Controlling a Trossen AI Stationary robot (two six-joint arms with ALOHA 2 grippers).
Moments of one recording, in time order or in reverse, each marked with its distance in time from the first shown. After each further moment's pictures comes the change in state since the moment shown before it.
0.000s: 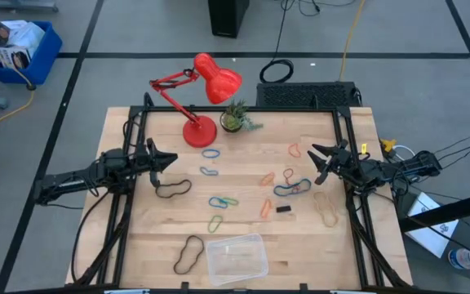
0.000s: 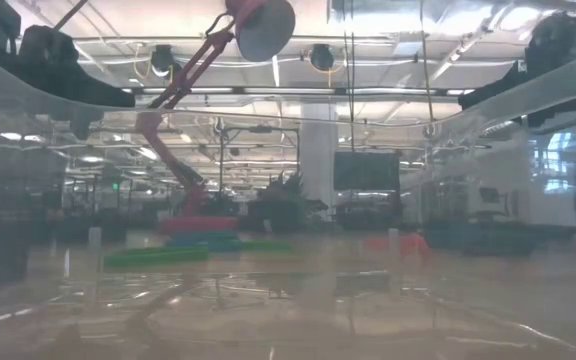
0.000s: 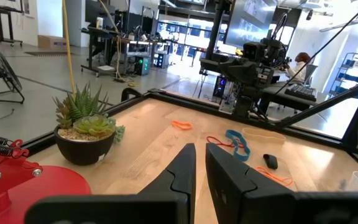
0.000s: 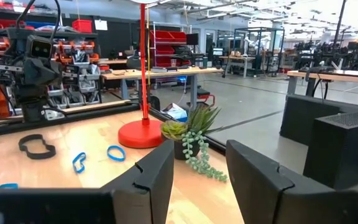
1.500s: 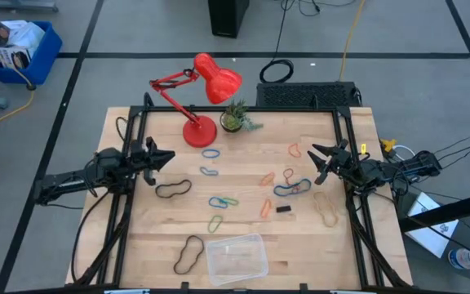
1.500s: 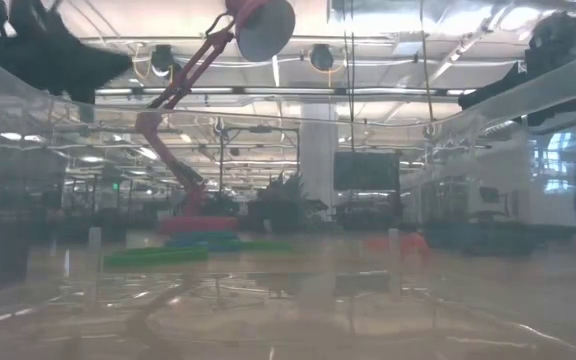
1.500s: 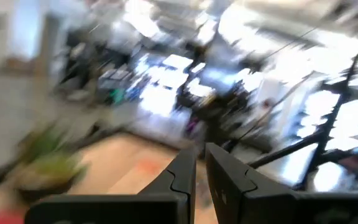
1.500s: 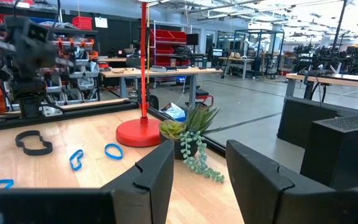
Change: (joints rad) left arm -0.002 0.006 0.001 0.219 0.085 -0.112; right arm 0.000 0.000 0.000 -0.001 0.001 -0.024
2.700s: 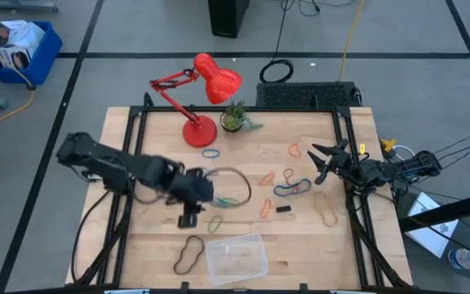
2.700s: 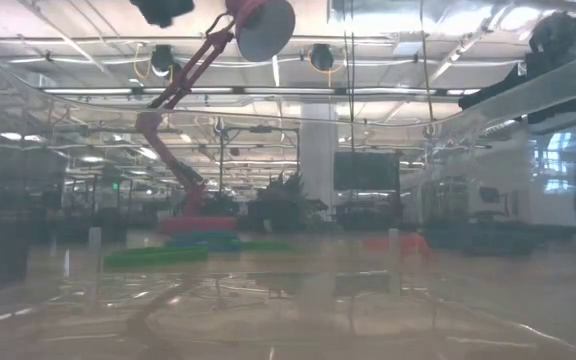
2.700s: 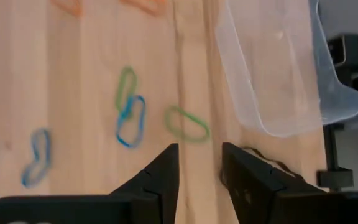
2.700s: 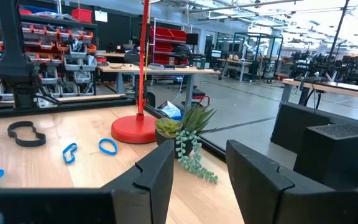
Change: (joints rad) left arm -0.531 1.514 1.423 -1.248 -0.035 -0.007; right arm 0.000 0.000 0.000 -0.006 0.004 -0.055
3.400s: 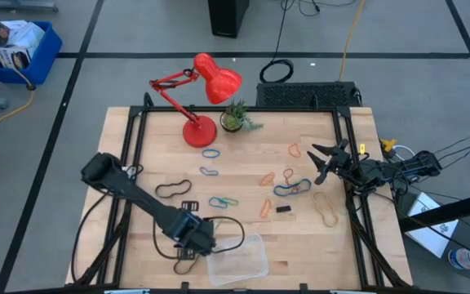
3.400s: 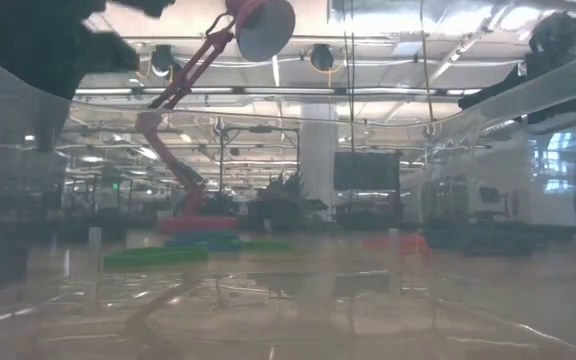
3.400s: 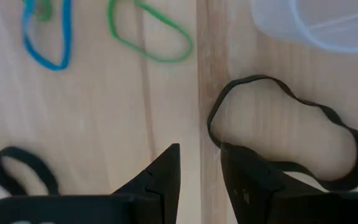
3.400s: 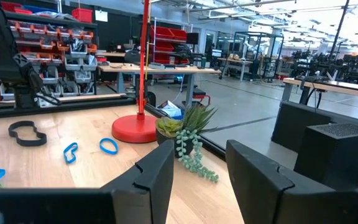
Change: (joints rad) left arm -0.236 0.319 -0.029 -0.090 -0.061 -0.219; right arm 0.000 0.000 0.000 -0.006 -0.003 0.007
